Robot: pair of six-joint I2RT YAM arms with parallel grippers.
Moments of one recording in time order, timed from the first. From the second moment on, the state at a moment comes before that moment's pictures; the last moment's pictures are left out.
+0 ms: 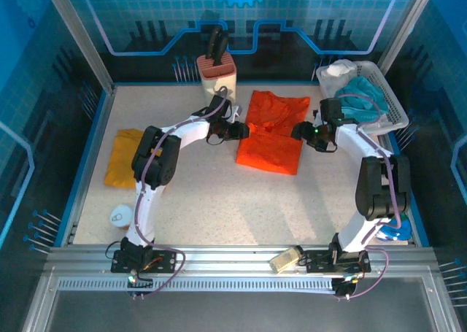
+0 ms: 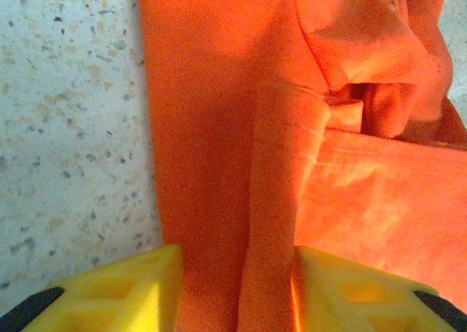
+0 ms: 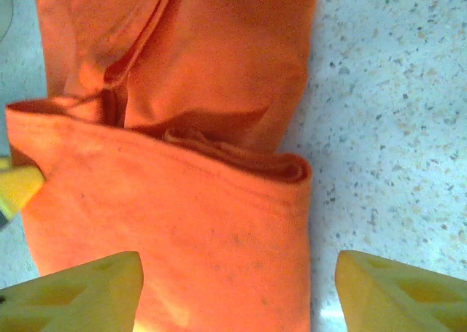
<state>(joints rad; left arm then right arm) -0.39 2.26 1.66 -0.33 0.46 -0.43 0.05 1.69 1.18 -0.55 -0.30 0.47</state>
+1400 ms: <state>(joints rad) -0.46 2.04 1.28 -0.29 0.41 -0.67 0.17 1.83 1.00 -0.31 -0.63 0.53</state>
